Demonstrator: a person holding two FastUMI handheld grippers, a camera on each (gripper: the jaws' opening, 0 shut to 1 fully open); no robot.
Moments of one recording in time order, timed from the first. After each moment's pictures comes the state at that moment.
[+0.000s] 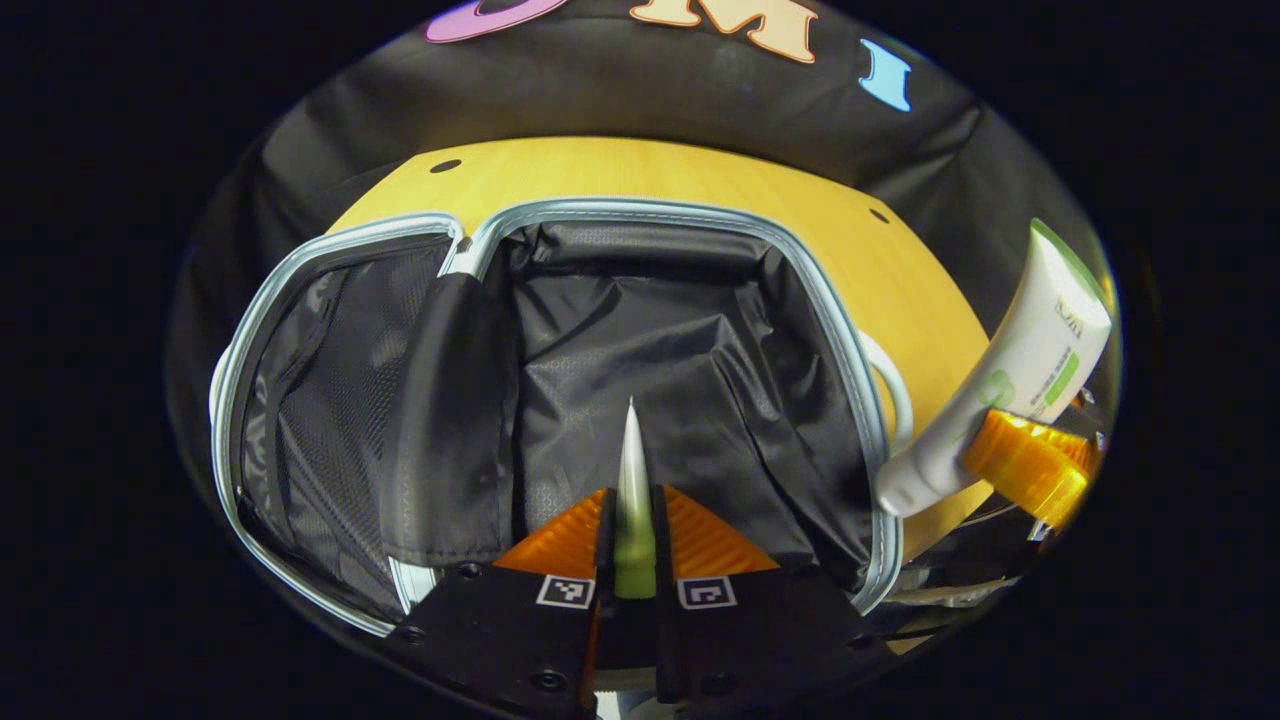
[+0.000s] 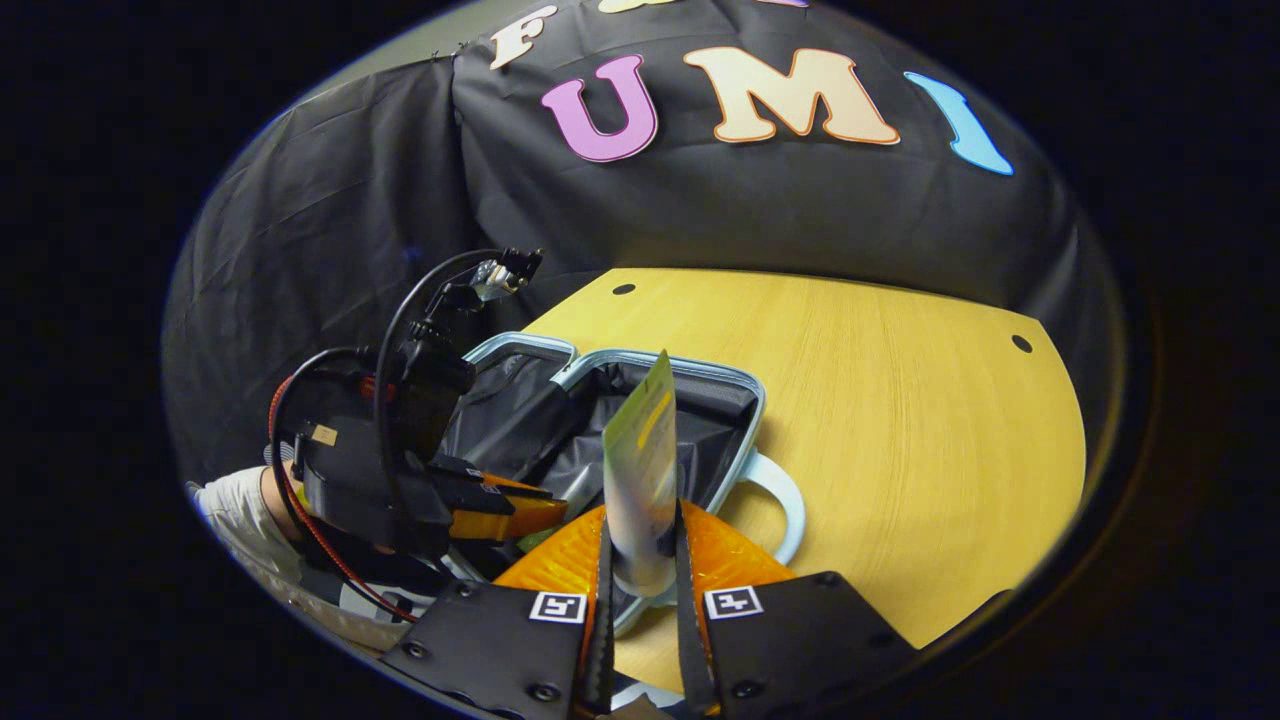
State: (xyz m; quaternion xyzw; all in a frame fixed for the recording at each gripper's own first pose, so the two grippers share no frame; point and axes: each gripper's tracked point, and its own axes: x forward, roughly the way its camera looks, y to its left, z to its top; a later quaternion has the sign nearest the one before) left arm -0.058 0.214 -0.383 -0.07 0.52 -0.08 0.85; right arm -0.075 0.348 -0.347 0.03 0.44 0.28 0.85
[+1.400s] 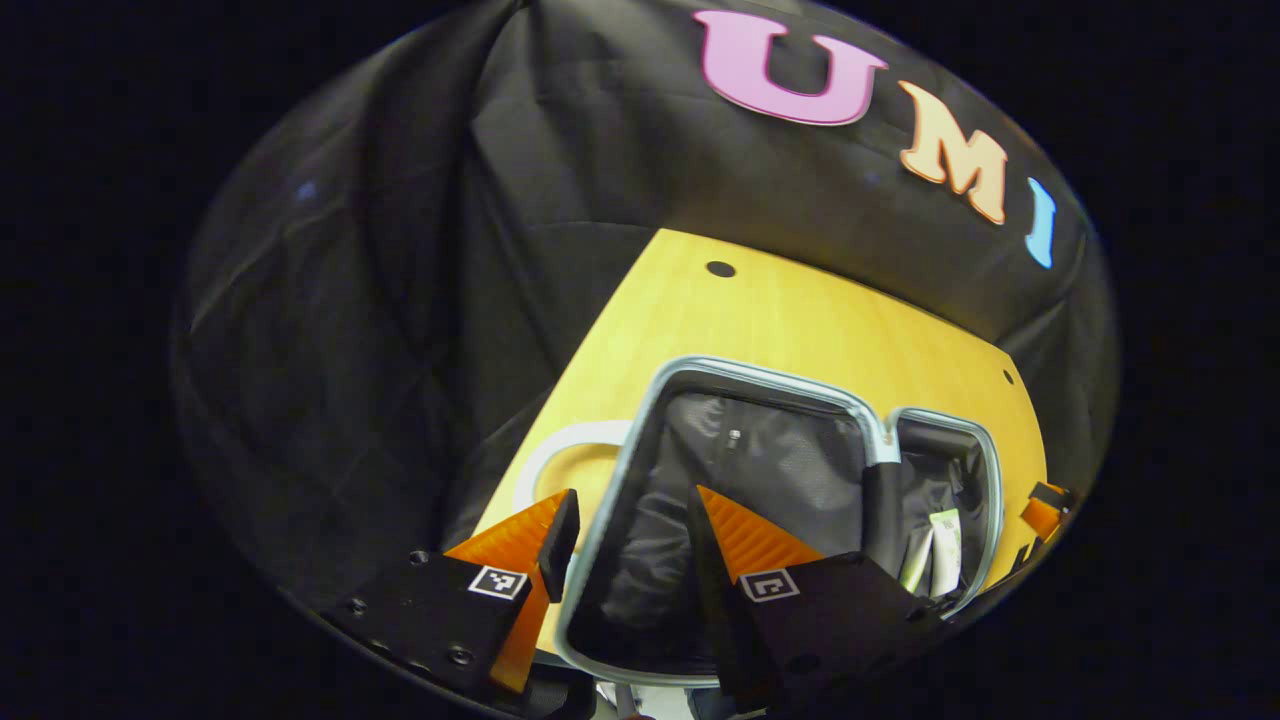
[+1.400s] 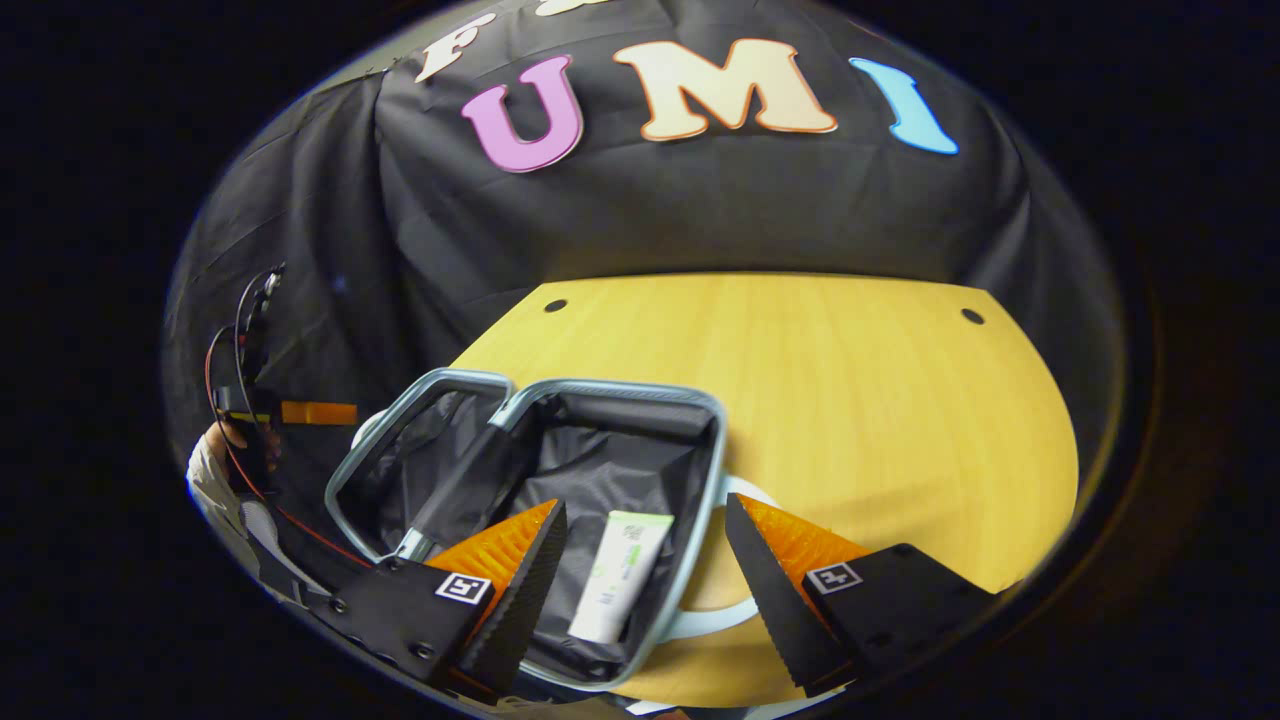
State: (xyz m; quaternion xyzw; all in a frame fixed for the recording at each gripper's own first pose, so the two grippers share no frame) left arm -0.044 0.542 -0.315 -0.12 0.43 0.13 0.89; right arm -0.023 0.323 -0.348 0.04 0.43 0.14 0.89
